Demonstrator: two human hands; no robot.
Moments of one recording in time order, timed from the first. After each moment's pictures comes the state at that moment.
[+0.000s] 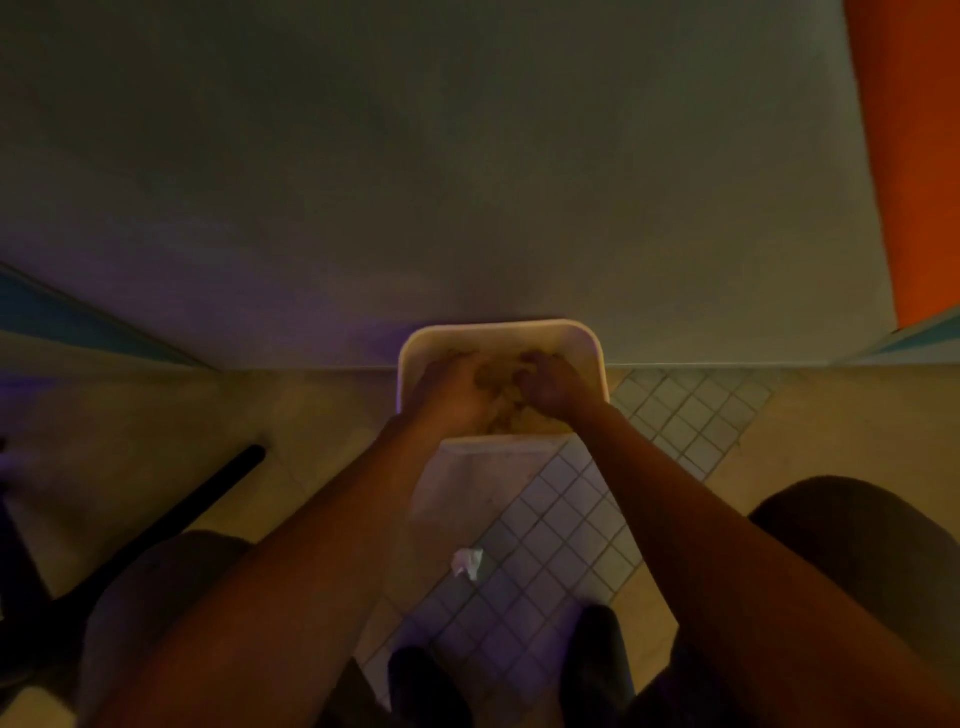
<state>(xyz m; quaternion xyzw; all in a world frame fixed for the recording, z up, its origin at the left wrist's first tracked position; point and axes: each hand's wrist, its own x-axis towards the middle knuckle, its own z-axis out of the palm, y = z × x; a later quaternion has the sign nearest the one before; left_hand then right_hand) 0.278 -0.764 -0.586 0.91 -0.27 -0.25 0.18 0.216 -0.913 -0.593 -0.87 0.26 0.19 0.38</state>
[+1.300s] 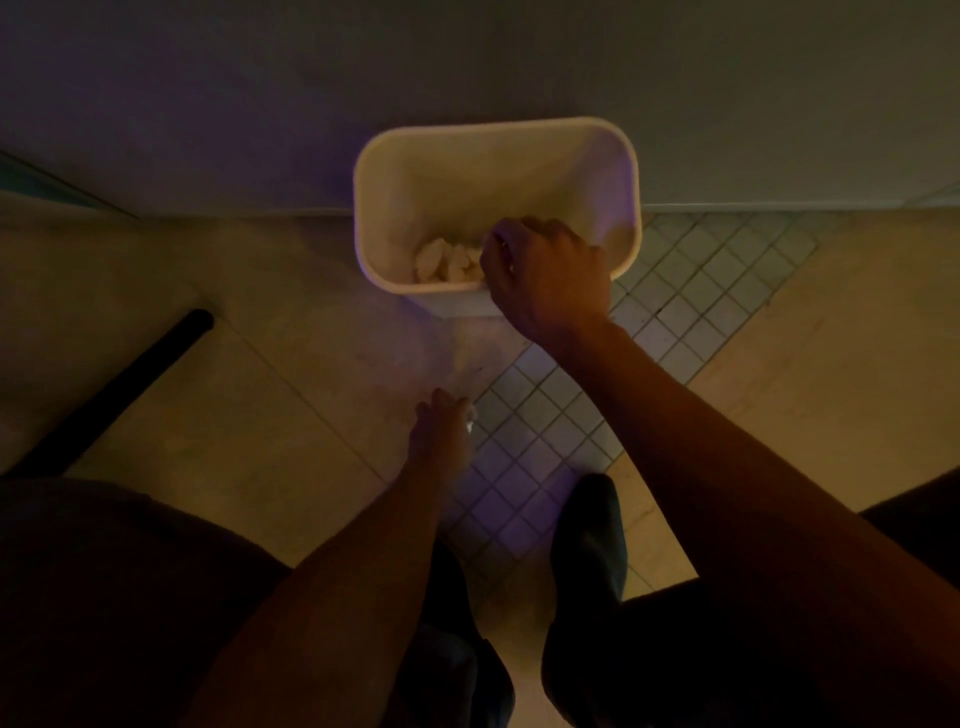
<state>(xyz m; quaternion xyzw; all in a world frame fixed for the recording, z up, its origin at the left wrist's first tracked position) 0.104 -0.672 -0.749 0.92 -0.18 -0.34 0.10 0.163 -0.866 -0.610 -0.97 0.16 -0.07 0.14</state>
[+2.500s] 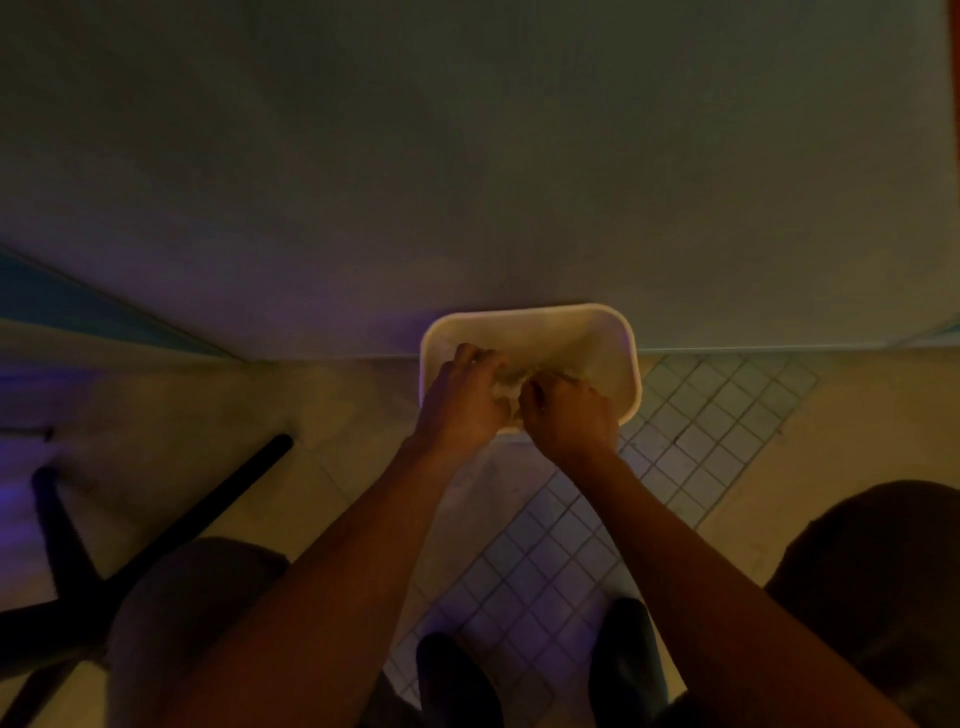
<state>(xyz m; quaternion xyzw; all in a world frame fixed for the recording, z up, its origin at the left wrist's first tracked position) 0.253 -0.742 -0.565 0.93 -0.25 -0.21 0.18 0.174 -0.862 -0.587 -0.93 0.25 0.05 0.26</state>
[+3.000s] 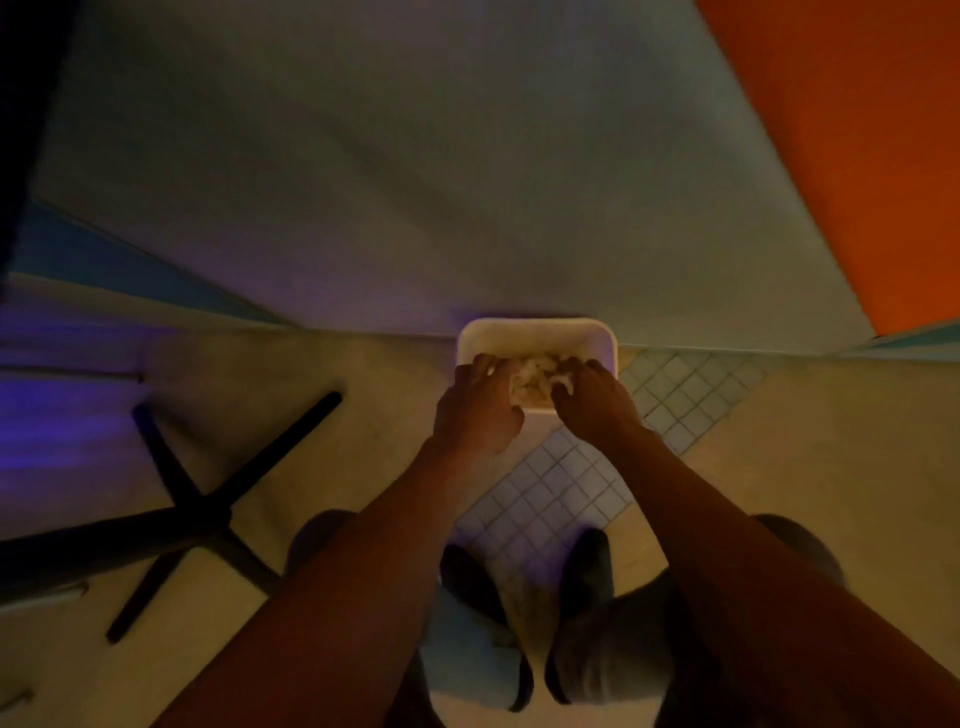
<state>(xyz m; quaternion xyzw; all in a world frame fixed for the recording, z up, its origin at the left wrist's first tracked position) 0.217 -0.730 -0.403 0.93 -0.21 -0.28 0.11 0.161 -0.884 -0.439 -0.88 0.26 0.21 0.33</state>
